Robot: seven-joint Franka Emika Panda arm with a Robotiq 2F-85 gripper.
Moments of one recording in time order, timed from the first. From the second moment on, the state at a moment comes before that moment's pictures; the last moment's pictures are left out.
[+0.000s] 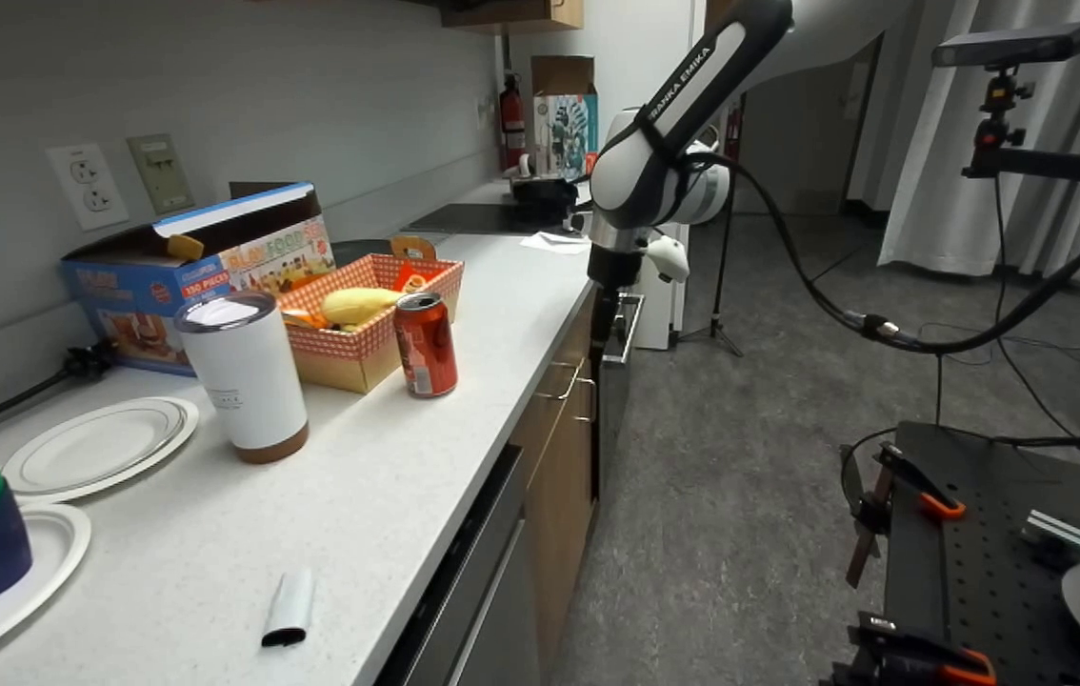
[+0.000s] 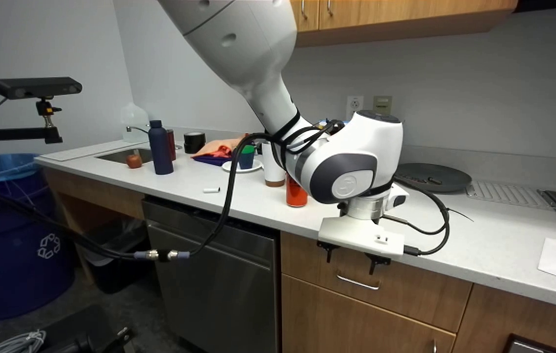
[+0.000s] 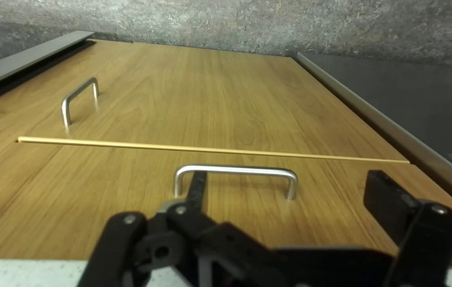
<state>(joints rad) -0.37 0.48 0.15 -2.01 0.14 2.59 -0.77</state>
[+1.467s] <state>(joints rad) -0.15 -0.04 0.05 -2.50 0.07 3.03 -0.63</state>
